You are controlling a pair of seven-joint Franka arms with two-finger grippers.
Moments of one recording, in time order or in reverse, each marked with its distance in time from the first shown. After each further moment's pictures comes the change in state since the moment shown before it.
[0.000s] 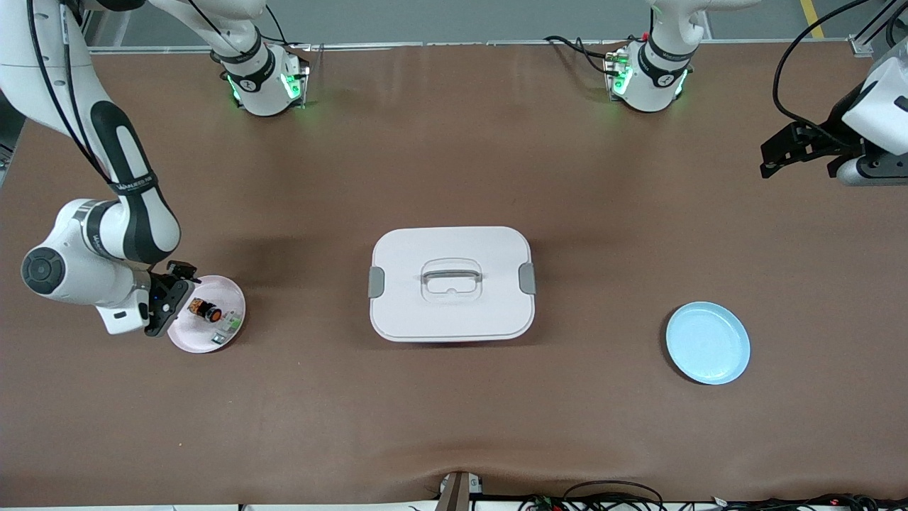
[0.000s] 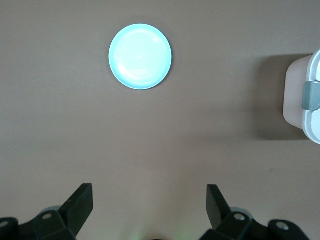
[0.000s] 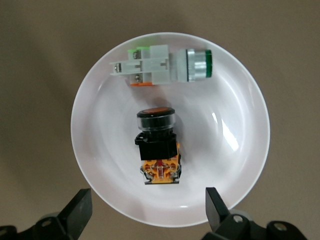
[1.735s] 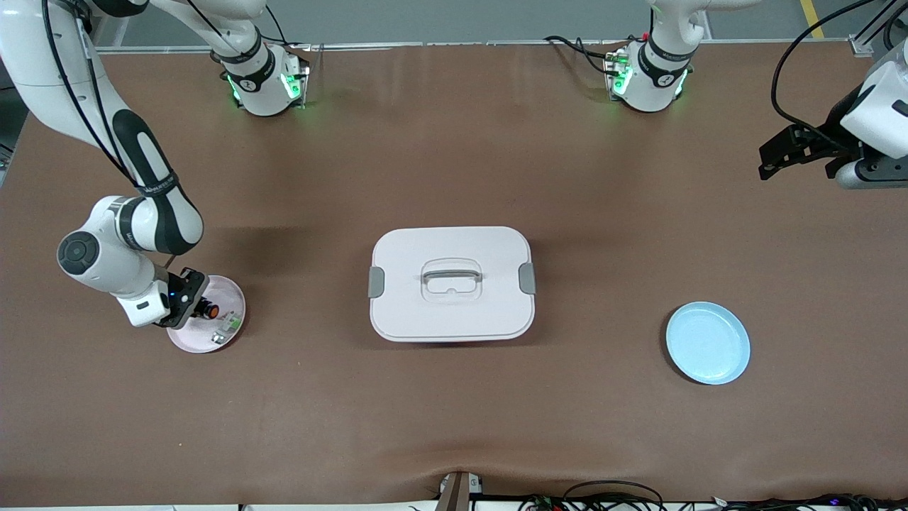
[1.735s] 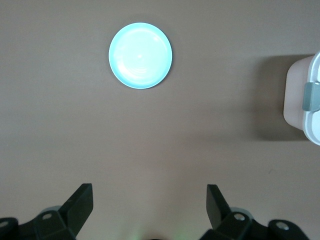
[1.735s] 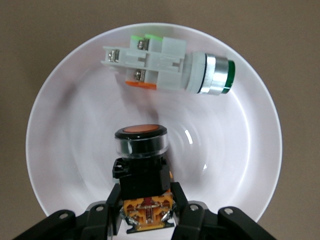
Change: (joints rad) left arm -0.001 0.004 0.000 0.000 0.000 0.000 -0.003; right arm 0.000 0.031 -0.001 -0.144 -0.025 0.339 -0.212
